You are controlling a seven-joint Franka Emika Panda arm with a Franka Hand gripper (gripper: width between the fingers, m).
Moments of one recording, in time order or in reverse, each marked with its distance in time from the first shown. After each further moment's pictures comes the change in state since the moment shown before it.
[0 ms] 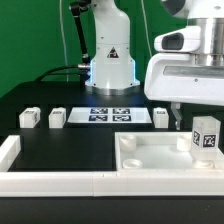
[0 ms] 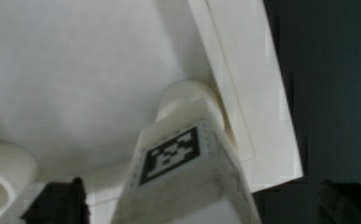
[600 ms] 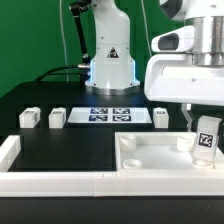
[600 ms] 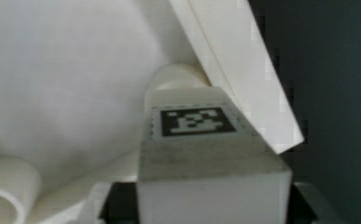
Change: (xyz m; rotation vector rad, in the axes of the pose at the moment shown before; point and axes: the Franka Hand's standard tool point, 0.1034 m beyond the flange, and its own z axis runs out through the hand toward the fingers) arm 0.004 0.001 0.001 0.030 0.026 0.244
